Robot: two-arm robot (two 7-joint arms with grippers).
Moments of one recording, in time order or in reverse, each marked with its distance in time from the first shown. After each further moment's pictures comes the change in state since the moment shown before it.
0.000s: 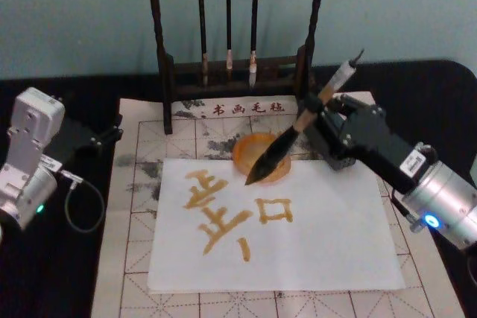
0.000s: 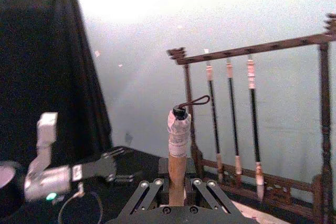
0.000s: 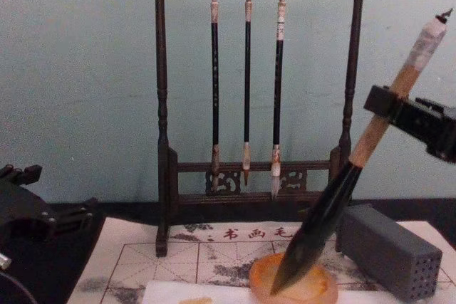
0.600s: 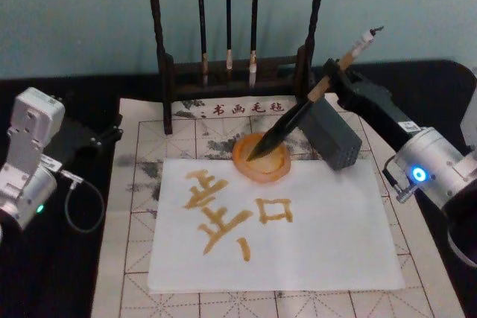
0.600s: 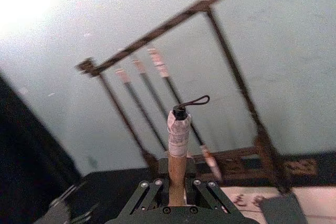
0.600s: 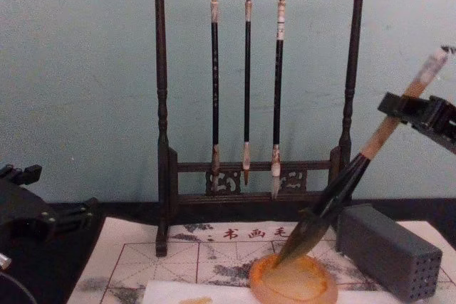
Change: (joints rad) left arm 0.000 0.000 0.000 0.000 0.000 0.000 0.000; right arm 0.109 -0.106 0.029 0.095 0.196 0.213 -0.244
